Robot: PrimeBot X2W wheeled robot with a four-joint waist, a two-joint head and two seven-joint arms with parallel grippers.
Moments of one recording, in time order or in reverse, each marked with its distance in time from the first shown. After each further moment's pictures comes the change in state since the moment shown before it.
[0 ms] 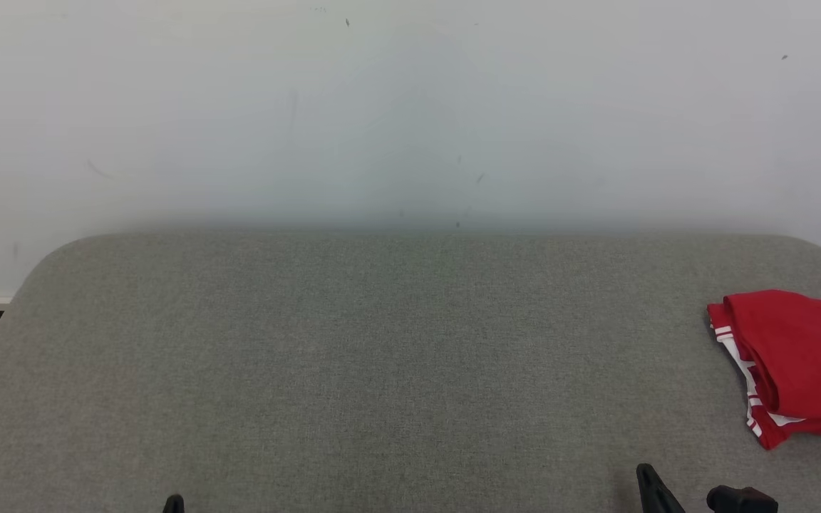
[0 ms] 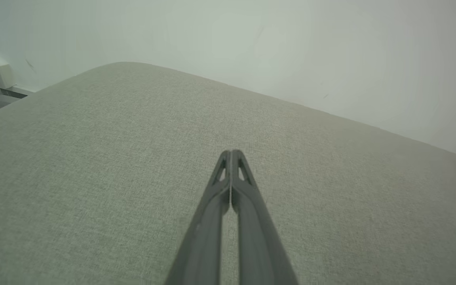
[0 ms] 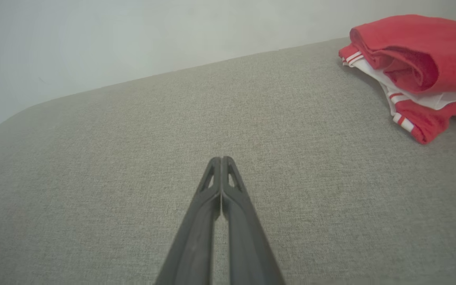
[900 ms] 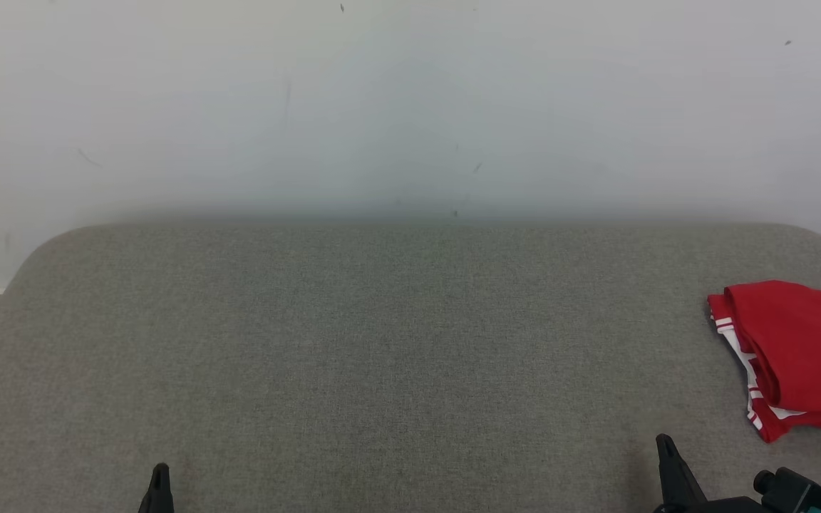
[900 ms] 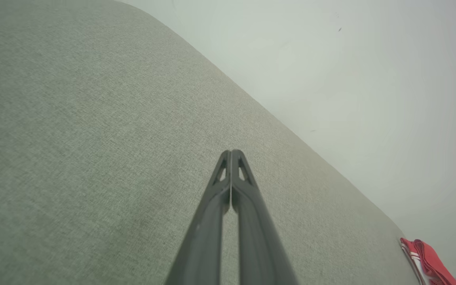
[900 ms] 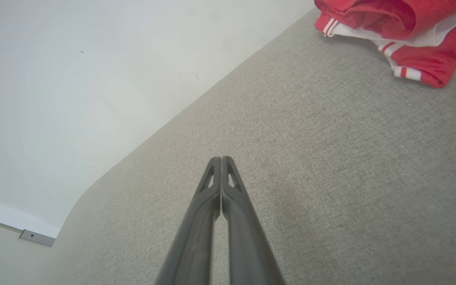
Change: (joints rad) left arm -0.088 -0.017 0.041 0.019 -0.402 0.000 0.138; right arm -0.037 0.000 -0.029 -0.044 0.451 0.000 0.052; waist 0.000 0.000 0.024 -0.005
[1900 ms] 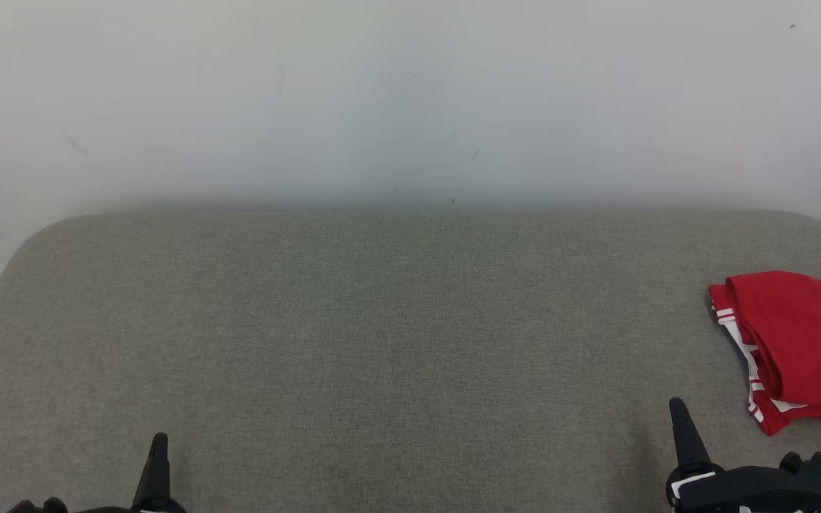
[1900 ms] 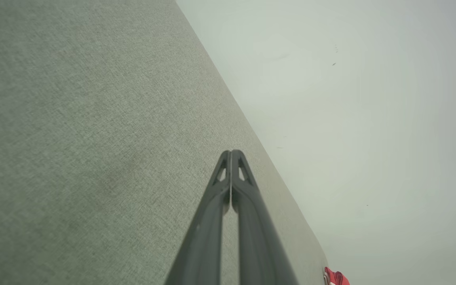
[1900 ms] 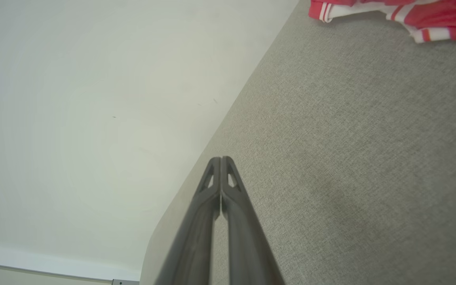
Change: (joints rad) left arm -0.089 -0.010 0.036 0.017 -0.339 0.000 0.115; right arm -0.056 0.000 -0.027 -0.039 0.371 0.000 0.045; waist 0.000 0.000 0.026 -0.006
